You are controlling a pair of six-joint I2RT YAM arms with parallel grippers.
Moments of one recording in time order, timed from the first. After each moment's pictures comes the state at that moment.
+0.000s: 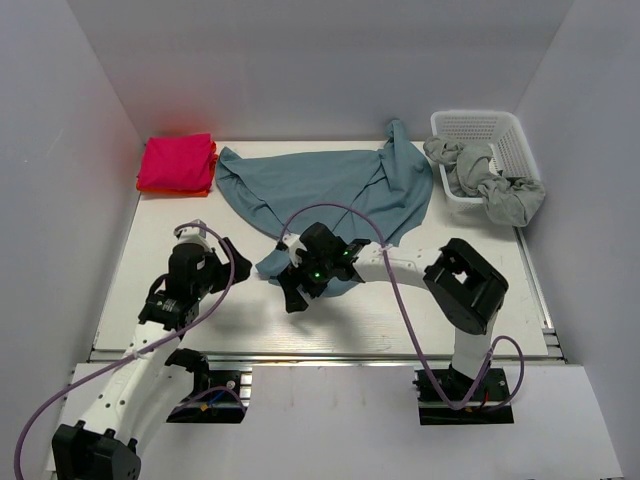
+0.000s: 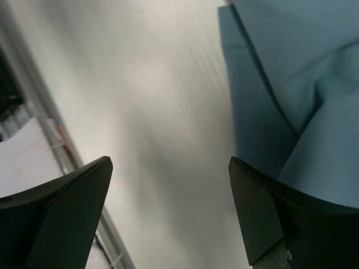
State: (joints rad) left arm -0.24 0.70 0.51 -0.40 -0.02 -0.56; right arm 0.95 1.84 1.15 -0.21 -0.44 0.12
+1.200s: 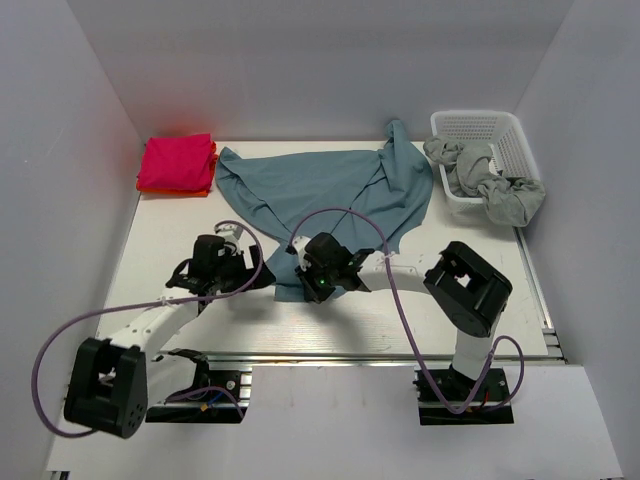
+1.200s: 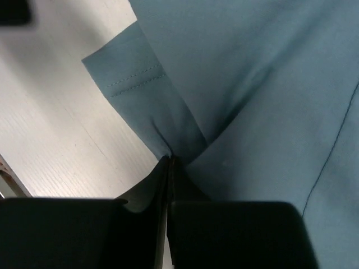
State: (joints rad) left arm -0.26 1.04 0.46 -0.15 0.27 -0.43; right arm 0.97 1.83 1.04 -0.12 -0.21 0.16
